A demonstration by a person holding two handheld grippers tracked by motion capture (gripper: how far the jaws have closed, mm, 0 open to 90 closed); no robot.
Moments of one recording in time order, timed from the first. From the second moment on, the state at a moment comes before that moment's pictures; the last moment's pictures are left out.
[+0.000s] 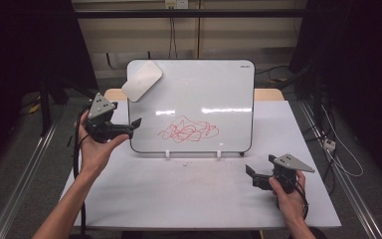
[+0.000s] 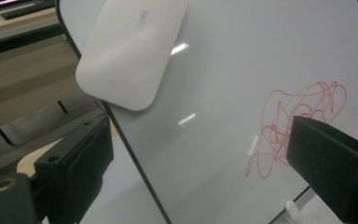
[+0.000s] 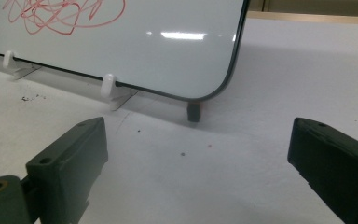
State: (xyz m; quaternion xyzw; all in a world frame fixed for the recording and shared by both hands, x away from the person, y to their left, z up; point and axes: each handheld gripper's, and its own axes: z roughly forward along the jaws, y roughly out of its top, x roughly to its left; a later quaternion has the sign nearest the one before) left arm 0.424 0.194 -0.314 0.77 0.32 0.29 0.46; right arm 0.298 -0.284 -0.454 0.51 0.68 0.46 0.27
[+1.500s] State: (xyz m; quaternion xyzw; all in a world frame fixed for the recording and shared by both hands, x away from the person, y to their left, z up) left arm 0.509 0.144 -0.290 0.80 0.27 0.39 0.36; right arm 0.298 -0.278 -0.453 0.50 0.69 0.46 0.26
